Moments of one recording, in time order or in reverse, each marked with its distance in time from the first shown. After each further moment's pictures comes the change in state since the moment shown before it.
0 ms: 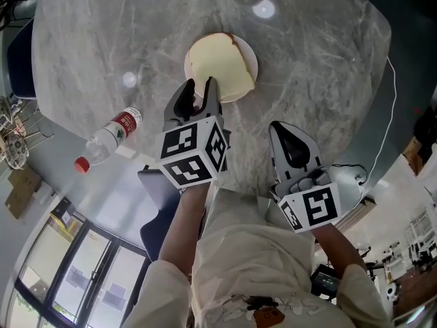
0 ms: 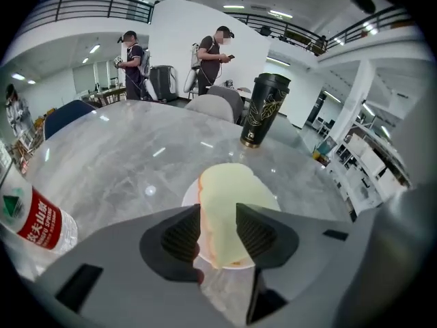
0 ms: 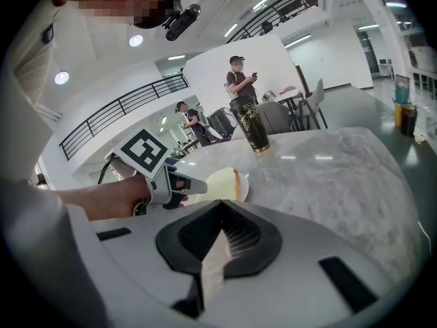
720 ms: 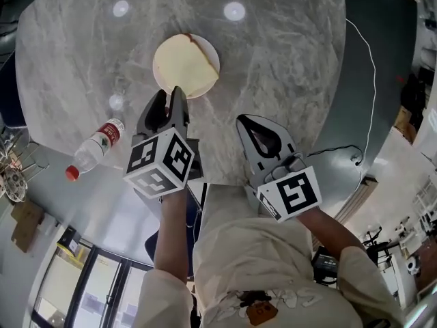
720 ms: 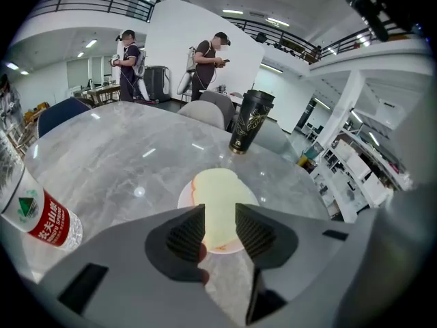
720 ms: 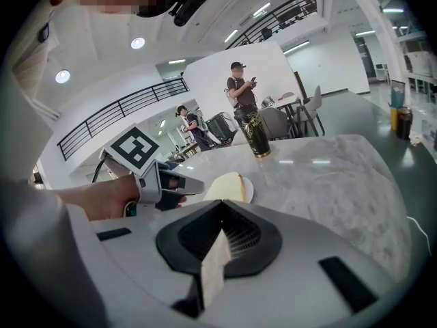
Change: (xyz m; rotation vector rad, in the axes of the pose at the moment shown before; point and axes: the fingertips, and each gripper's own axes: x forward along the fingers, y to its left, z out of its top) left arm -0.034 -0.012 0.006 -0.023 -0.030 -0.099; right arm -0.018 0.018 0.006 -0.009 -0.052 -0.016
